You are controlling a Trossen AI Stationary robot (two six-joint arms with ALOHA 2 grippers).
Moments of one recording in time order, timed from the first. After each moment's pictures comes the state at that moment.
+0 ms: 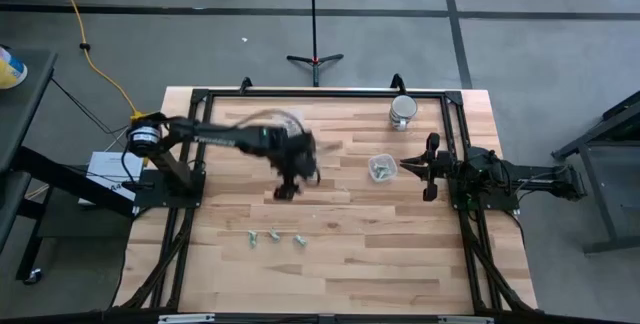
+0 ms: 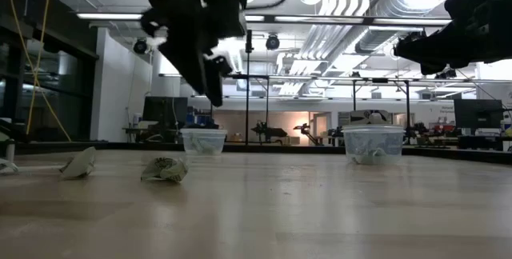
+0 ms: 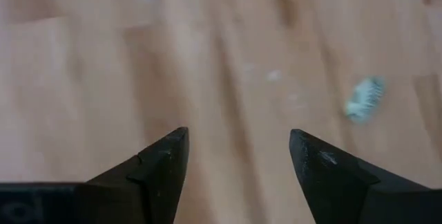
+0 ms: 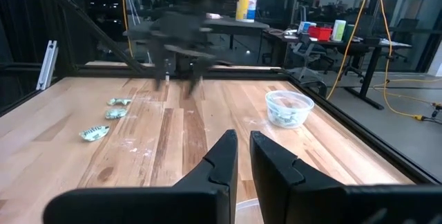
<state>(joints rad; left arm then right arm) 0.09 1.66 1.18 -0.67 0.26 0.26 -0.07 0.07 0.02 0.02 0.07 -0.05</state>
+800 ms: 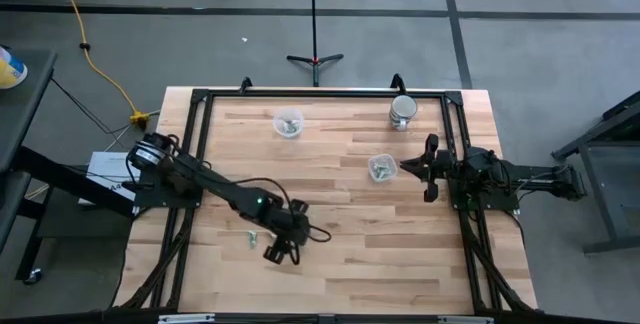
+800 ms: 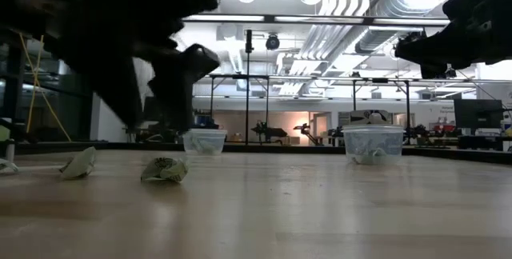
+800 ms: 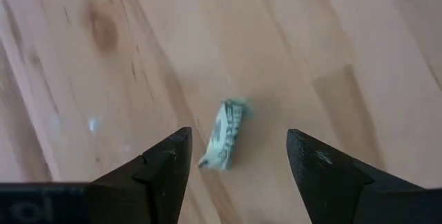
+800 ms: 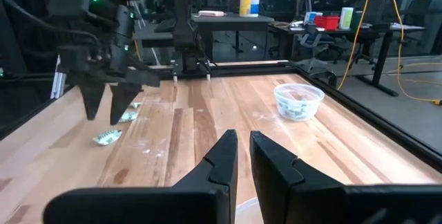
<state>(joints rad) -0.37 1.75 1.07 -0.38 0.04 0.04 -0.07 0.07 0.02 0.01 0.05 0.03</state>
